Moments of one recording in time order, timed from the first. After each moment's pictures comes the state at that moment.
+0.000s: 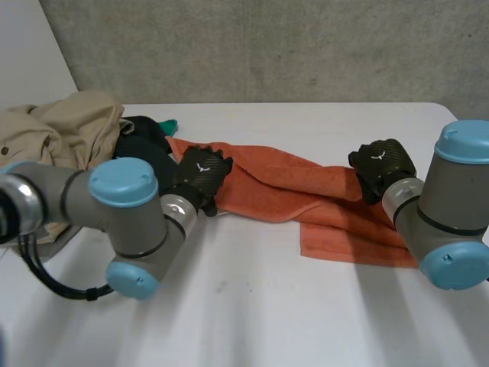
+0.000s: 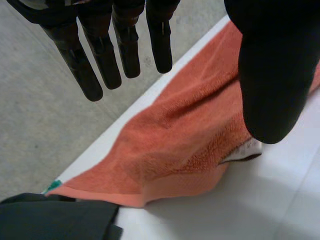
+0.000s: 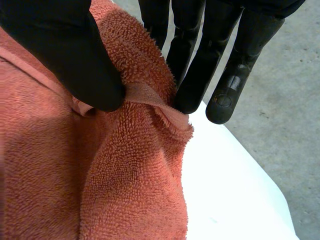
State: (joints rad) left arm 4.15 -2.28 -1.34 3.48 -1.54 3.56; right arm 1.93 -1.06 1.44 -0.13 1.57 2.61; left_hand 0.42 0.42 0.42 0.43 0.25; right_hand 0.97 1.18 1.19 1.19 0.98
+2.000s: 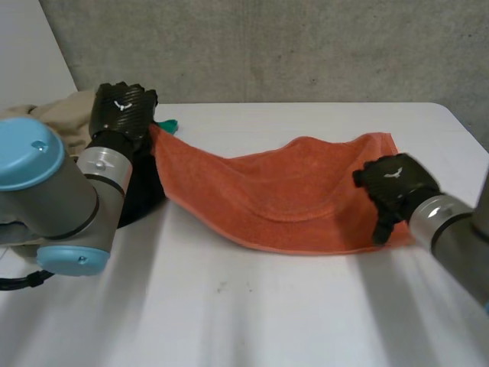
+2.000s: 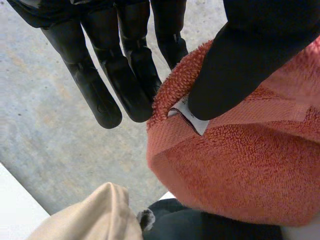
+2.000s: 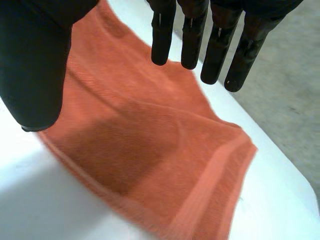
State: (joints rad) left arm 4.29 -1.93 -1.53 3.61 -1.66 3.53; right arm 1.88 -1.34 1.63 0.07 1.47 2.60; left_hand 1.12 1.20 1.19 1.20 0.97; right_hand 0.37 0.43 0.41 0.40 0.23
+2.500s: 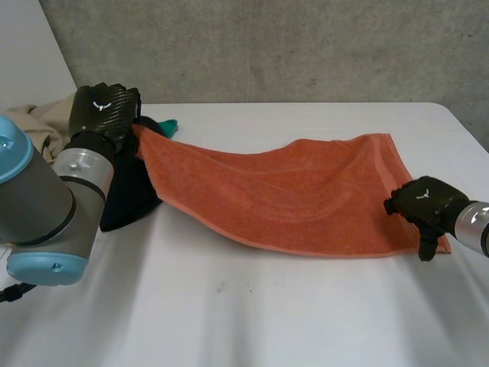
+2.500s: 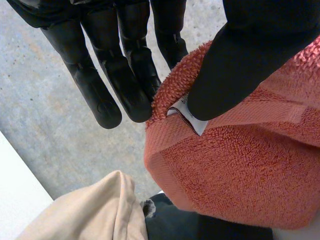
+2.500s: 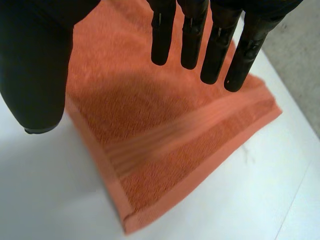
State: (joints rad) left arm 4.33 -1.84 -1.60 3.56 -1.66 3.43; right arm 1.56 -1.15 1.58 0.18 1.14 2.19; left_hand 1.12 1.20 1.19 1.20 0.97; right_hand 0.37 0.43 0.42 0.41 0.25
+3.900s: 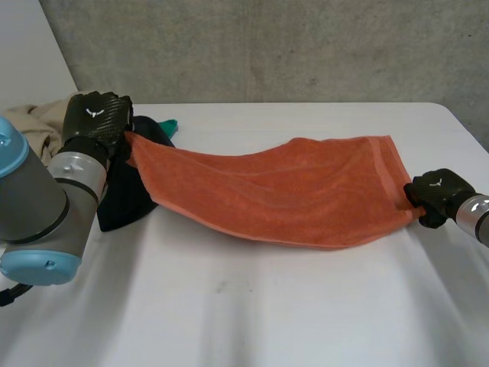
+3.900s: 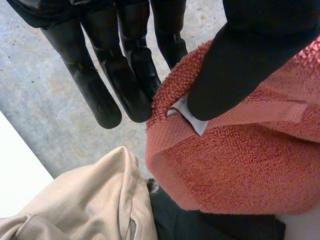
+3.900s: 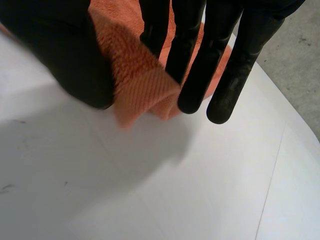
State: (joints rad) left arm 4.37 -1.85 -1.61 3.54 -1.65 3.43; right arm 1.49 -0.91 1.41 -0.01 1.15 2.33; left_hand 1.12 1.20 1.19 1.20 0.97; right_hand 0.94 1.12 1.11 1.10 0.90
